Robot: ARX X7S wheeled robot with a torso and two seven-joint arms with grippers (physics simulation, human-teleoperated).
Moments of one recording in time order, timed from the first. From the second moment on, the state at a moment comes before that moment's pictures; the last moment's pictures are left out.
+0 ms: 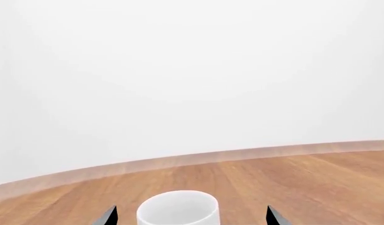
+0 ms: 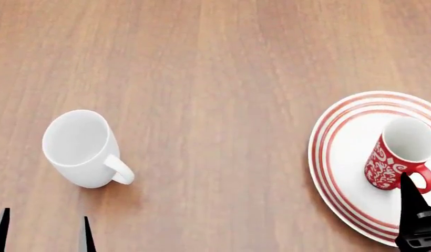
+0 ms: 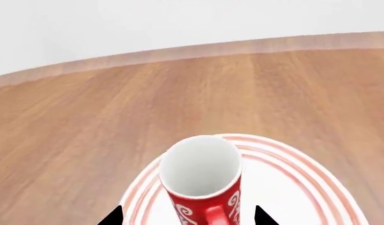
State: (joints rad) left arm -0.19 -0.32 0.51 -0.43 0.03 0.96 -0.54; right arm 0.28 0.73 0.10 0.25 0.78 0.11 -0.43
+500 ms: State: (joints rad) left arm -0.19 -0.32 0.51 -0.43 0.03 0.97 -0.54; right arm 0.22 0.78 0.15 -0.05 0.88 0.16 -0.40
